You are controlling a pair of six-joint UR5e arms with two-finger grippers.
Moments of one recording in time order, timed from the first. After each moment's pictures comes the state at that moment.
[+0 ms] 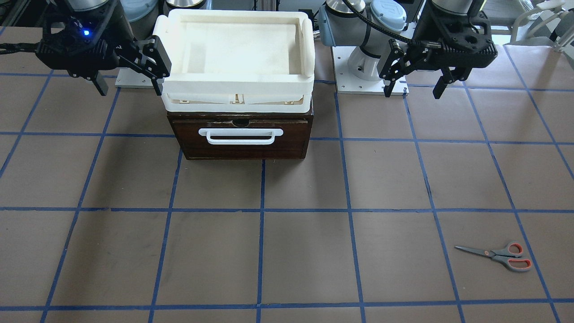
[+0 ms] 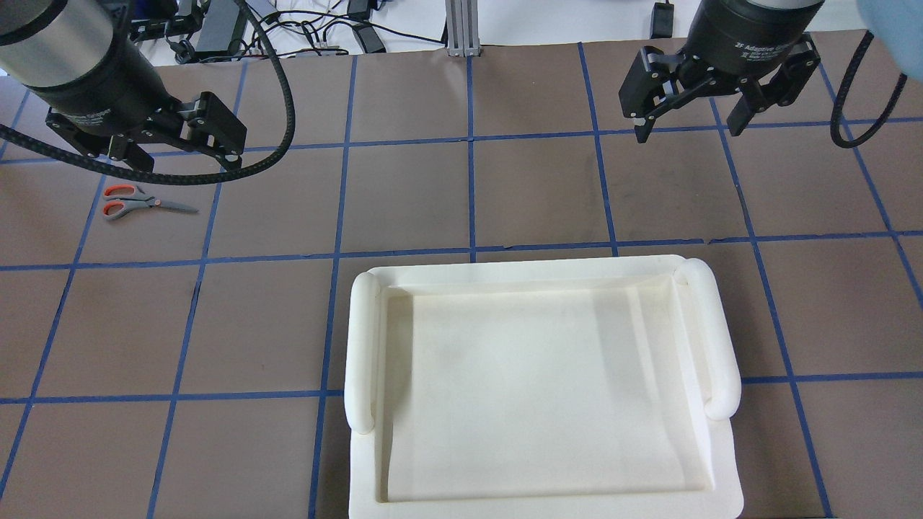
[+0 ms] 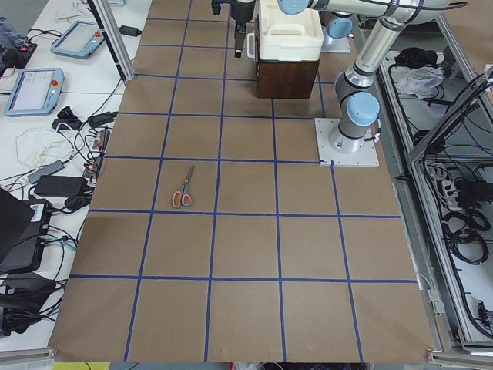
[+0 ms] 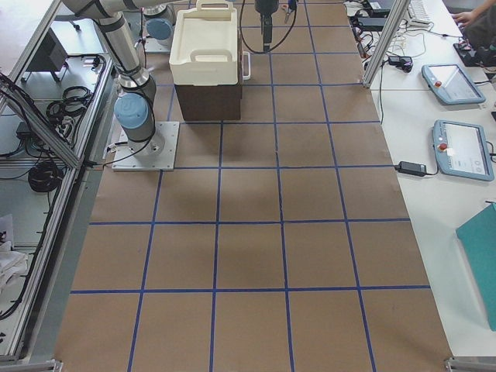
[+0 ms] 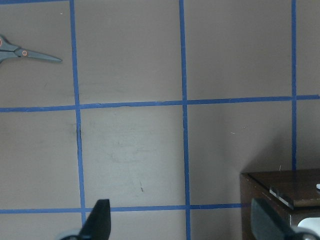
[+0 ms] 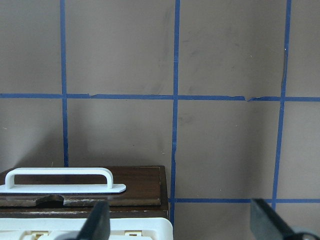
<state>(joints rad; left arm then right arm) -1.51 -1.46 -1.58 -1.58 1.59 0.08 1.60 -1.58 1.45 -1.47 -1.58 0.01</state>
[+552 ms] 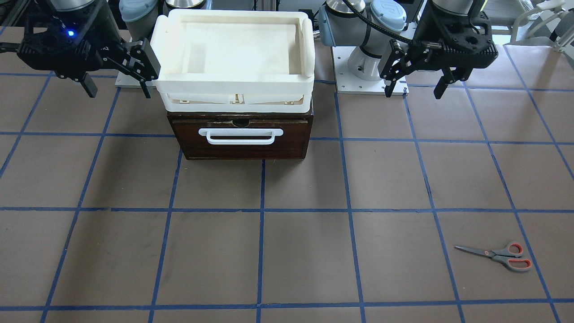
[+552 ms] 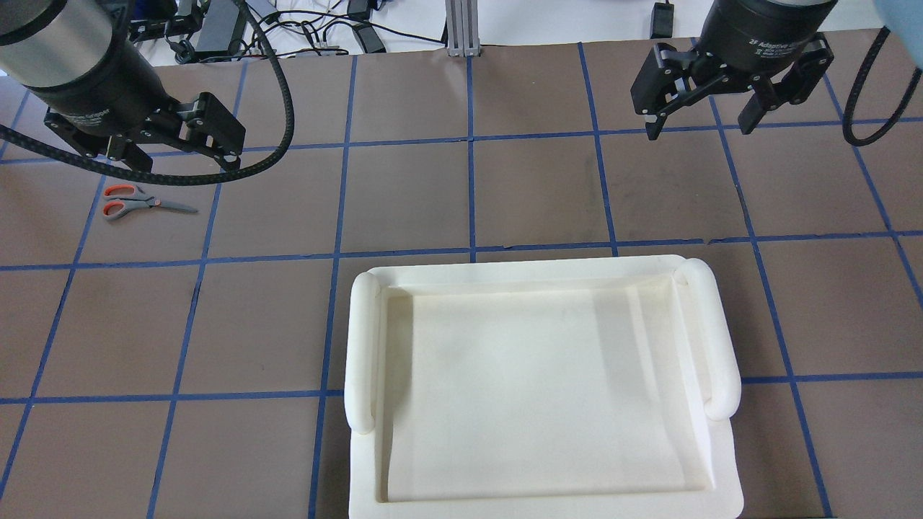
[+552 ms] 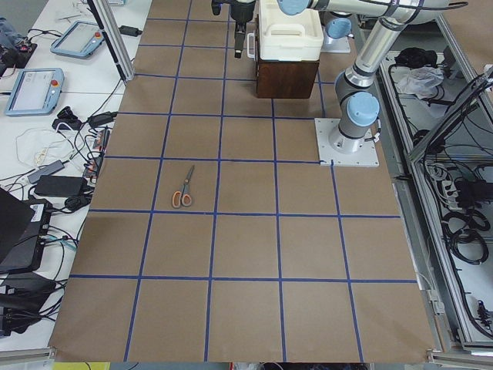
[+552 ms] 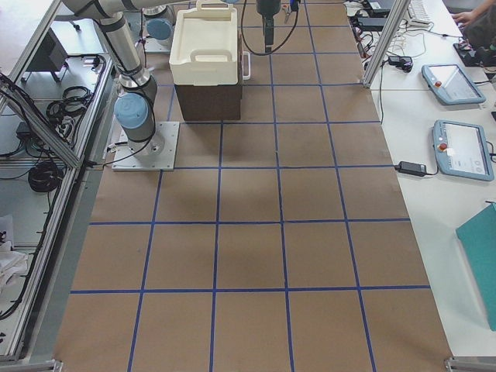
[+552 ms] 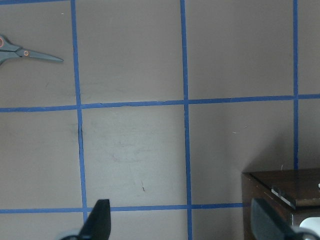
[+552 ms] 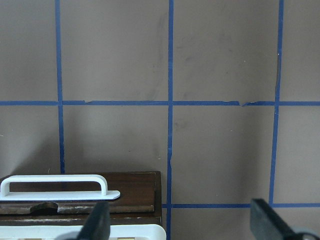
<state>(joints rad) -1.51 -1.46 -1.58 -1.58 1.59 0.09 1.58 -1.59 1.45 -1.49 -1.57 0.00</state>
